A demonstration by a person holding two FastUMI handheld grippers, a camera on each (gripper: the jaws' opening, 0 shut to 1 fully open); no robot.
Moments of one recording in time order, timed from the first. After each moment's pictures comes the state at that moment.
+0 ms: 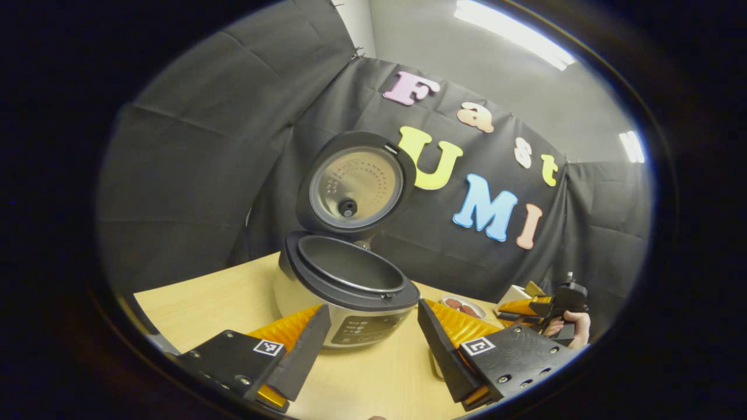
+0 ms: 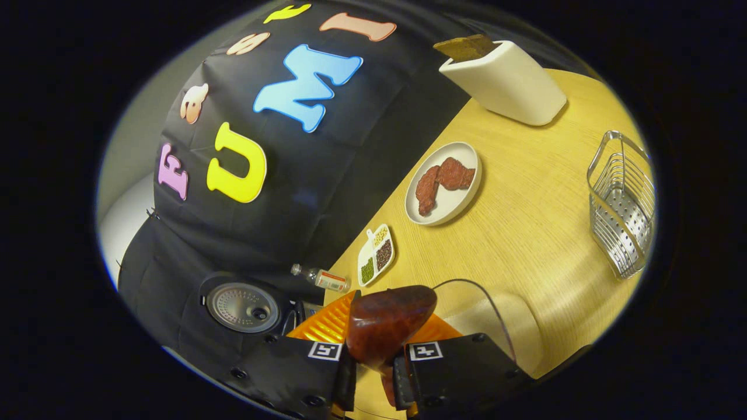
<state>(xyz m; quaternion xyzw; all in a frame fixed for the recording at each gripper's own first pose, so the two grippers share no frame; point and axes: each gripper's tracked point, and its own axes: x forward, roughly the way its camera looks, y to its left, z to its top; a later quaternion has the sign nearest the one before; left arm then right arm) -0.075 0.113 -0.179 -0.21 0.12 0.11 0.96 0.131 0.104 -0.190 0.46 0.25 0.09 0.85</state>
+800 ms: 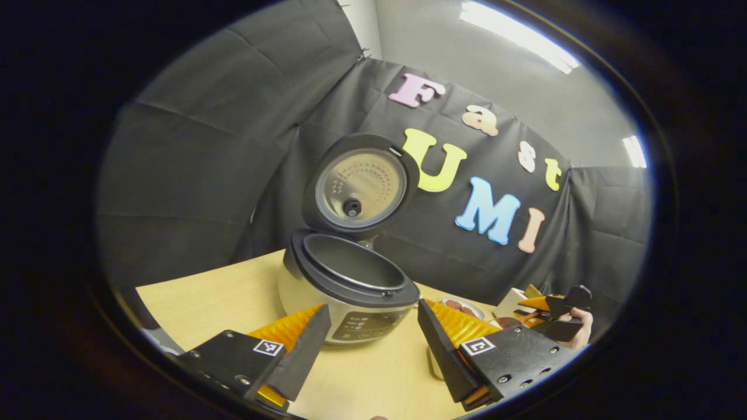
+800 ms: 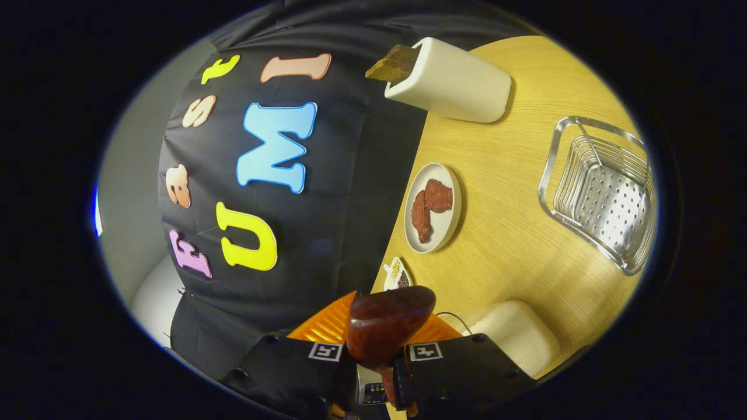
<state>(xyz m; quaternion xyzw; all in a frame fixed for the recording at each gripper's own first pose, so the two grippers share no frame) -0.090 0.116 -0.177 -0.22 0.11 0.13 0.96 0.145 0.061 -0.162 0.61 0.19 0.05 0.77</state>
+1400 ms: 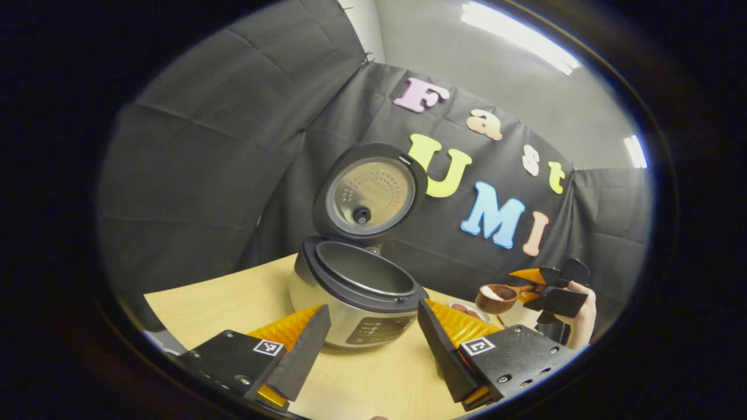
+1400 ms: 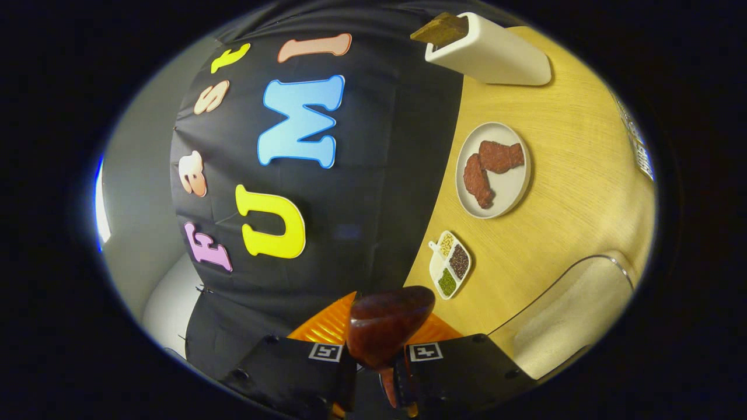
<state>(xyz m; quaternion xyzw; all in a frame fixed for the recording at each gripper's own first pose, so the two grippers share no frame) -0.097 0.138 -0.176 -0.22 0.11 0.14 0.96 0.189 0.160 -0.103 0.62 0.19 0.11 0.75</state>
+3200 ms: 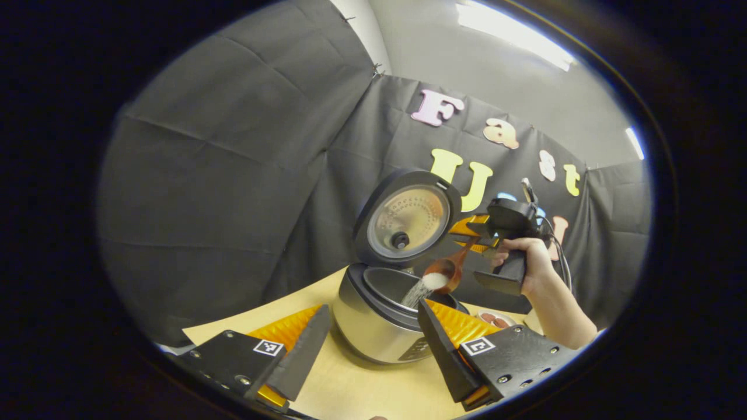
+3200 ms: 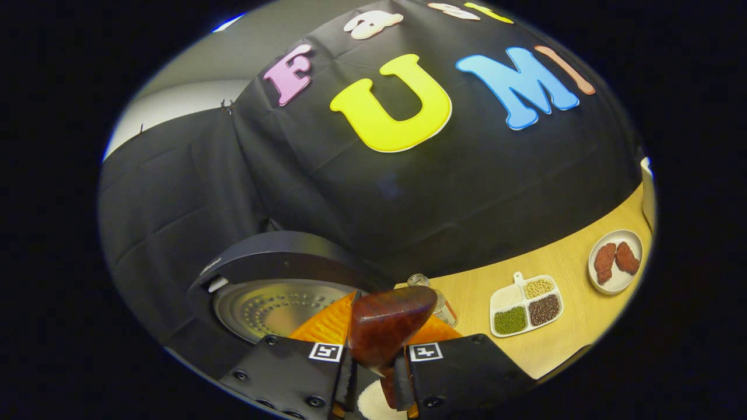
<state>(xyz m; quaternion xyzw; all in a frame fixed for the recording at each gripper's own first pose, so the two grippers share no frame) -0.117 0.208 -0.169 -0.18 0.08 0.19 0.96 0.260 0.429 -0.055 0.19 0.14 0.23 0.94</state>
